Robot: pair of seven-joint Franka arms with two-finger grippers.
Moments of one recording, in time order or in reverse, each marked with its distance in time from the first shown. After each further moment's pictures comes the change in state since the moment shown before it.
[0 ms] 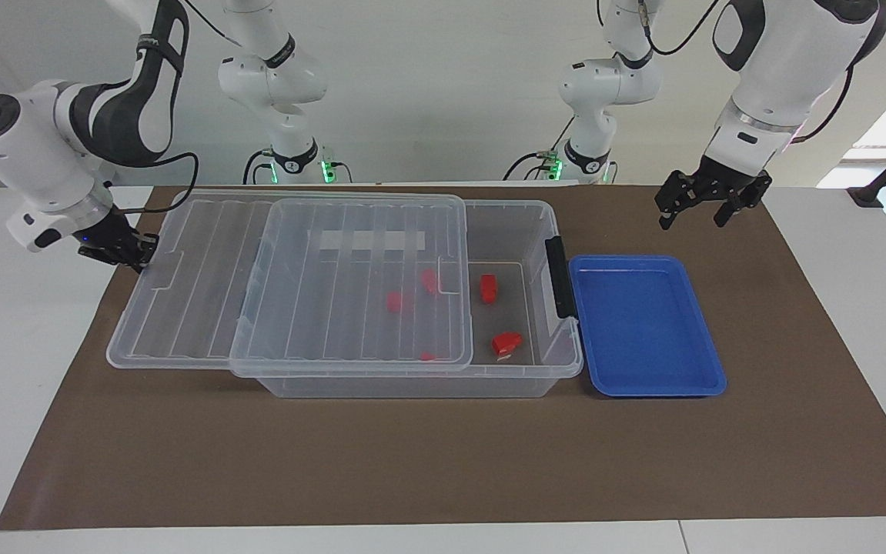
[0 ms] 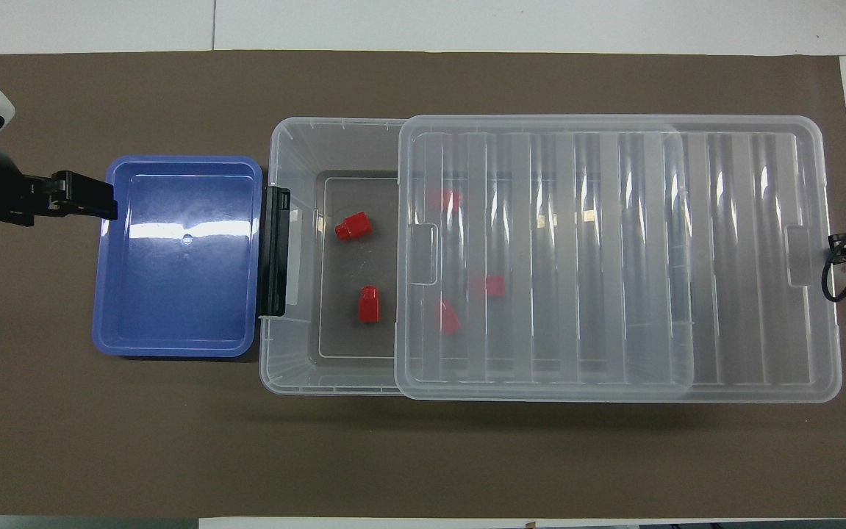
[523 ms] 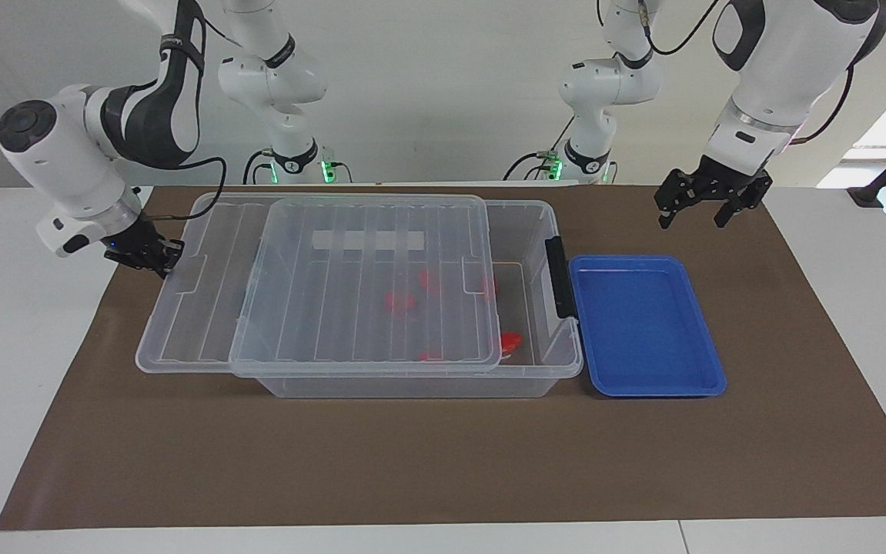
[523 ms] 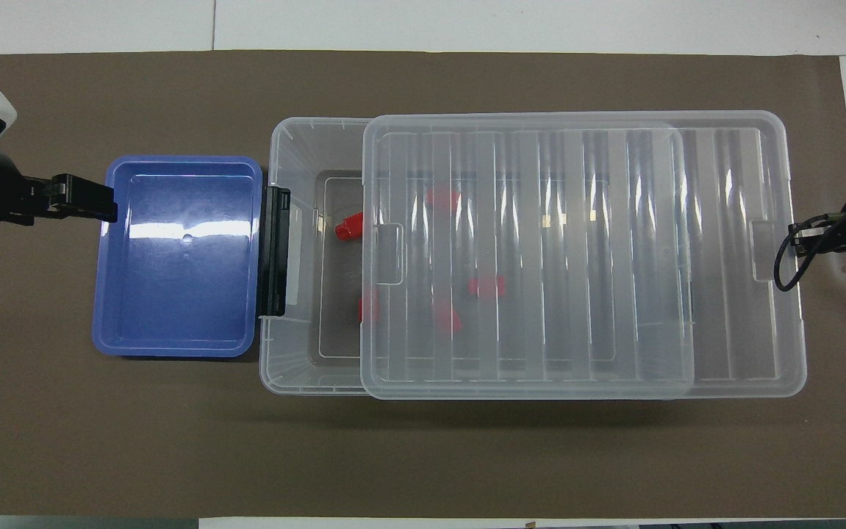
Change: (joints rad) left arm 0.000 0.000 0.000 0.000 0.000 -0.003 0.022; right arm 0.001 0.000 0.084 0.000 0.002 0.000 0.137
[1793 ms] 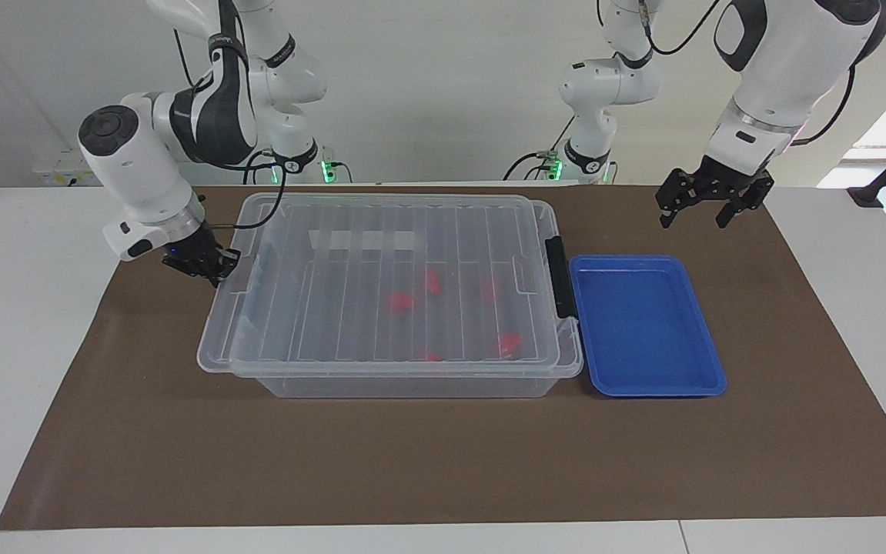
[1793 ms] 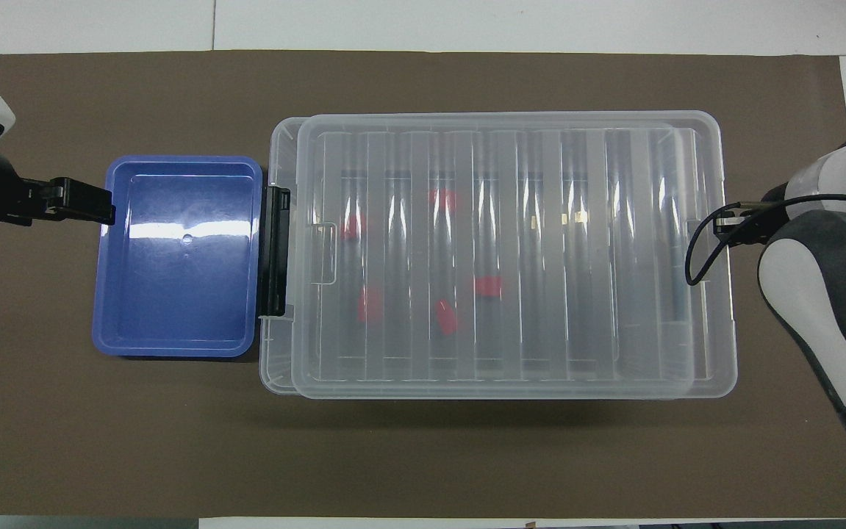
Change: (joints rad) left arm 0.006 -0.002 0.000 -0.006 0.000 0.000 0.029; right arm 0.002 -0.009 0.153 -0.032 0.010 0.063 0.219
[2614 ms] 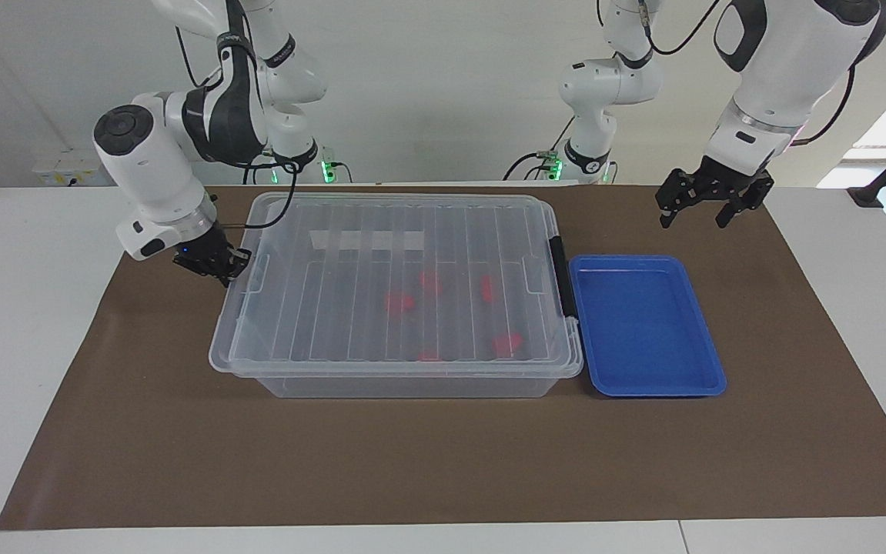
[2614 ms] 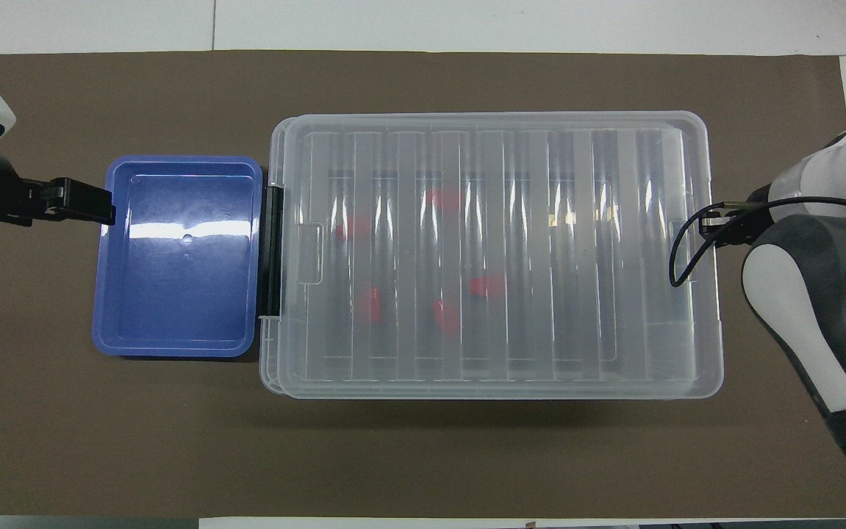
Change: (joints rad) left arm 0.000 0.000 0.000 -0.001 0.000 0.000 0.000; right arm 0.000 -0.002 0.030 -0.003 0.001 0.001 0.040
